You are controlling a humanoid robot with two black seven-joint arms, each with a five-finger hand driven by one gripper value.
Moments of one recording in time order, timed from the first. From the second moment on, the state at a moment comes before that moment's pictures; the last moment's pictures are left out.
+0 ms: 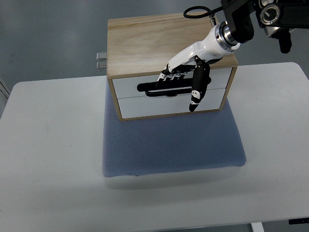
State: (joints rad) left arm 0.05 0.00 -0.32 -0.09 0.04 -0.02 -0.18; right arm 1.96 -0.47 -0.46 1.36 -0.47 0.55 -0.14
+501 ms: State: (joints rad) left arm 0.05 0.00 -0.32 -0.09 0.04 -0.02 -0.18; right arm 1.94 -0.40 -0.51 1.34 -0.49 0.47 -0.14
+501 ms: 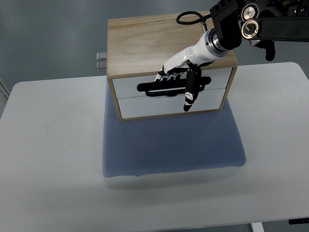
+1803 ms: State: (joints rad) left arm 0.05 0.00 -0.32 -0.09 0.04 -0.02 -0.18; right arm 1.88 -0.37 -0.56 1.32 -0.52 0.38 -0.14
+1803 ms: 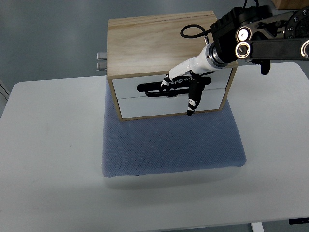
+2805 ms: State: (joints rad) left arm 0.05 0.00 -0.32 -0.09 0.04 -0.02 -0.18; right arm 1.89 -0.39 -0.56 1.34 -0.51 0.50 -0.14
